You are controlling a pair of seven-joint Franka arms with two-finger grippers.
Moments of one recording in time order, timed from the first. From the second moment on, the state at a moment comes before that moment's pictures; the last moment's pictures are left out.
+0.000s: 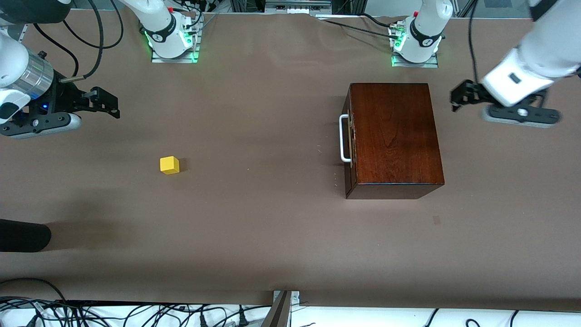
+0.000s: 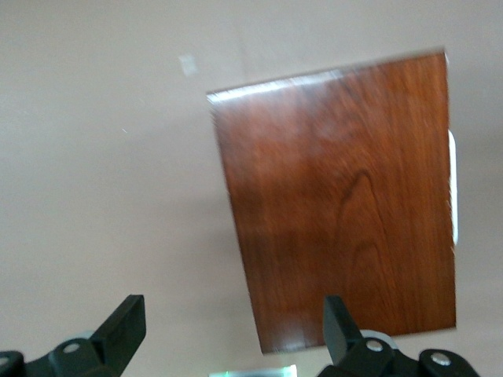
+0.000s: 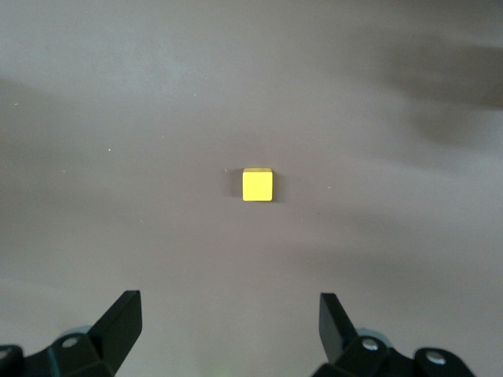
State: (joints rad) left arm -0.02 0.04 -0.21 -1.60 0.04 1.47 -0.05; right arm 0.20 0.09 -0.08 -1.54 0.04 1.56 -0.06
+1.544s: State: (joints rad) left arm -0.29 0.57 -0.47 -1.60 0.33 1.90 -0.82; right arm 0.20 0.09 -0.08 -1.53 0.04 1.56 -0.06
